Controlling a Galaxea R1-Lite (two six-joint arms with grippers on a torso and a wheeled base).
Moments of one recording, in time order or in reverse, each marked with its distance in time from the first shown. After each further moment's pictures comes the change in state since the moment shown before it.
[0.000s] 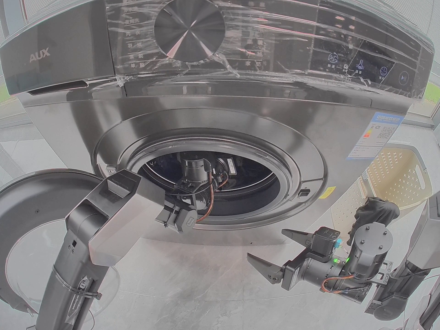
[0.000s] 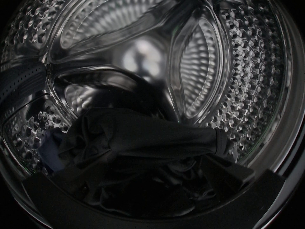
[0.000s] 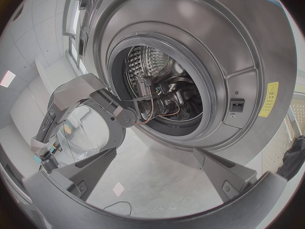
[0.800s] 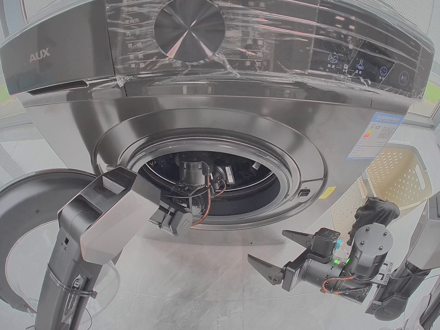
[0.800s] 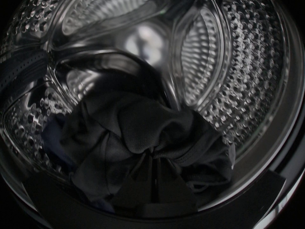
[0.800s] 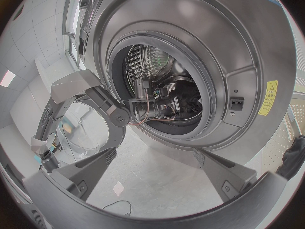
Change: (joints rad) left arm 0.001 -0.052 0.116 0.054 -0.046 -0.033; right arm 0.001 0.000 0.006 0.001 0.000 0.000
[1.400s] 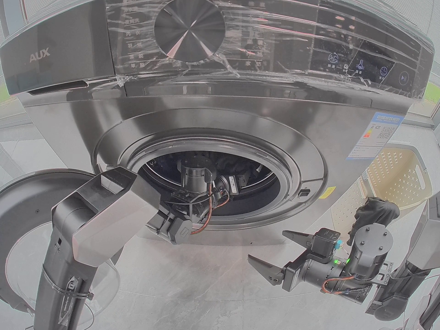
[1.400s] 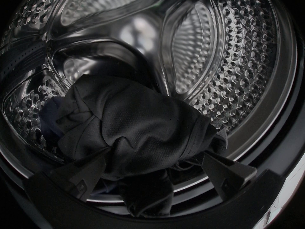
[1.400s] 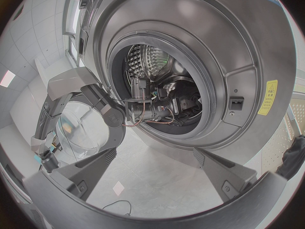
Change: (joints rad) left arm -0.027 -0.051 0.118 0.002 -0.046 -0.036; right arm 0.000 0.000 0.002 0.000 0.000 0.000
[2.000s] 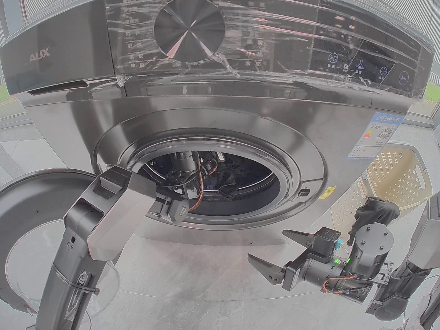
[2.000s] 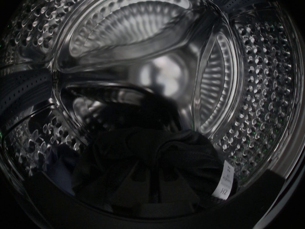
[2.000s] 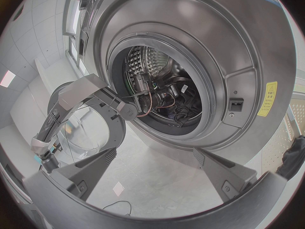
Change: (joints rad) left arm 0.084 0.126 -0.331 -0.058 0.107 0.045; right arm -0.001 -0.004 -0.001 0.000 0.000 0.000
